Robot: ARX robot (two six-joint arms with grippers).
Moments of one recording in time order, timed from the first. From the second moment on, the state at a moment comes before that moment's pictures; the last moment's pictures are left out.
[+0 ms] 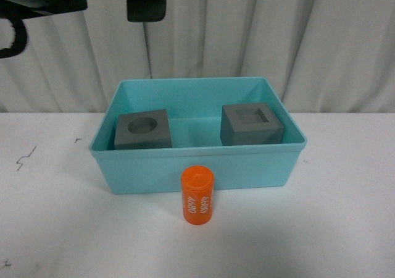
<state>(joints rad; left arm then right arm) -0.38 1.45 0.93 0.18 -0.12 -0.08 0.00 0.00 0.01 0.00 0.00 0.00</state>
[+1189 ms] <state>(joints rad) 0.00 0.56 0.03 0.53 0.00 -0.01 0.00 0.00 0.01 0.00 0.00 0.00</state>
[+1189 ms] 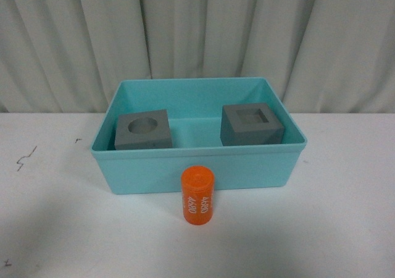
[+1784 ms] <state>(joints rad) 0.00 0.28 0.01 0.28 0.00 -0.01 0.00 0.00 0.01 0.00 0.00 0.00</state>
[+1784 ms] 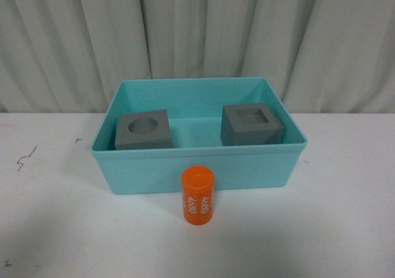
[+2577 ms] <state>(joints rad) 0.00 0.01 0.01 0.00 0.00 -0.01 0.00 0.00 0.01 0.00 0.00 0.00</state>
